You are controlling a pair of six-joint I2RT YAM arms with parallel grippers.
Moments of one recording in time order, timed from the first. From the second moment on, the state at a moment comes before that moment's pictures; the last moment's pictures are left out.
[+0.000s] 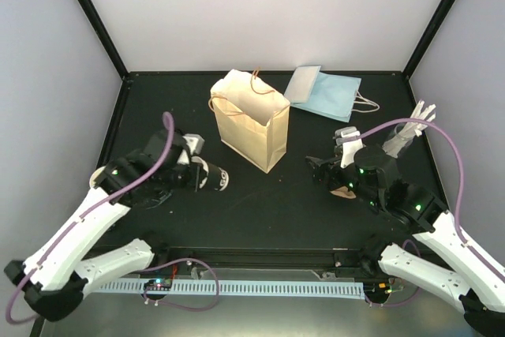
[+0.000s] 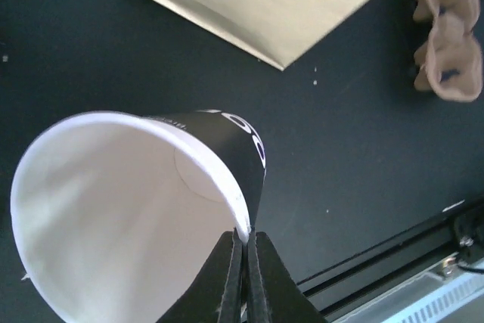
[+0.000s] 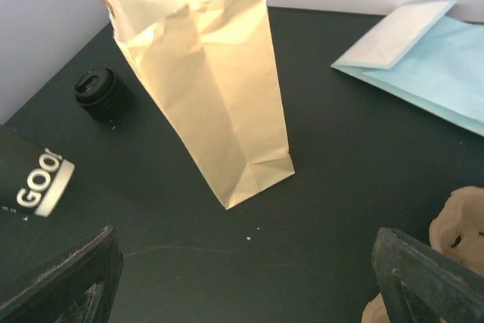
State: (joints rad) left arm -0.58 0.88 1.13 -1.13 0.11 -0.48; right arm 0.80 0.71 0.96 -0.73 0.21 0.33
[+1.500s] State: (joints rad) left arm -1.19 1.51 1.37 -0.99 -0.24 -0.46; right arm 0.80 0.72 0.66 -0.64 0.33 0.56
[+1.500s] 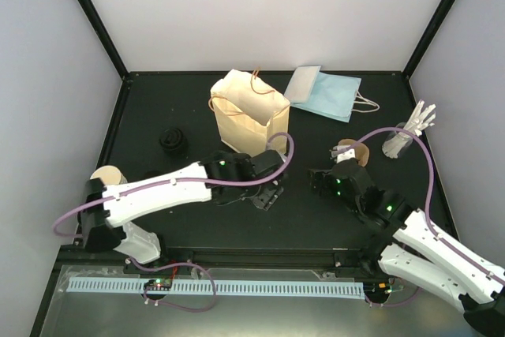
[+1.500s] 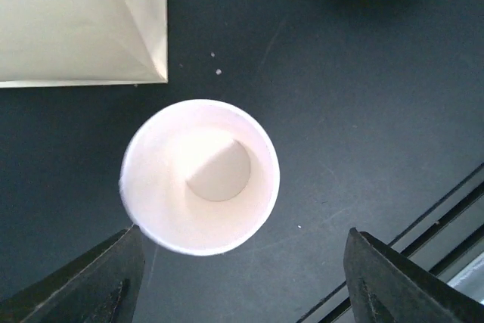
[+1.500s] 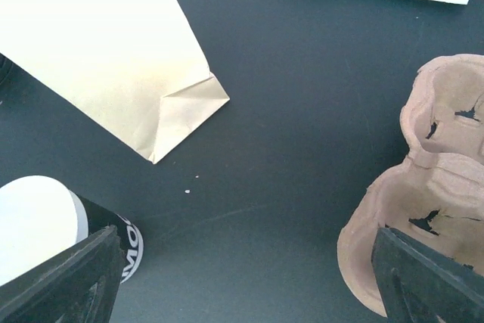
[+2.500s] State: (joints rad) left arm -0.09 1.20 1.00 -0.82 -0.08 -0.31; right arm 0.80 0.69 0.50 -0.49 0.34 0.51
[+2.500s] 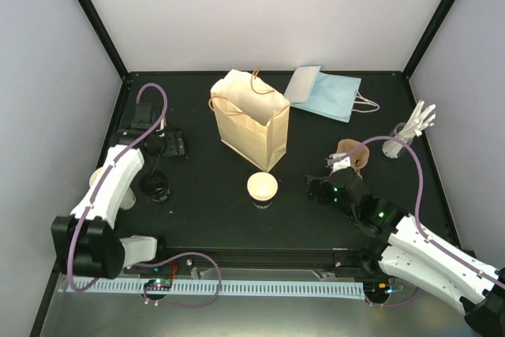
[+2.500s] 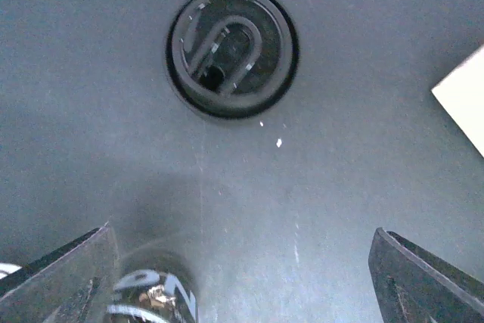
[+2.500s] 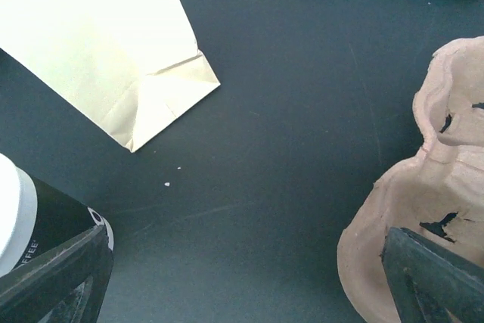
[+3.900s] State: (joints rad) left arm 0.04 1.83 1.45 -0.99 0.03 -0.12; right arm 0.80 0.58 0.34 -0.32 0.34 0.50
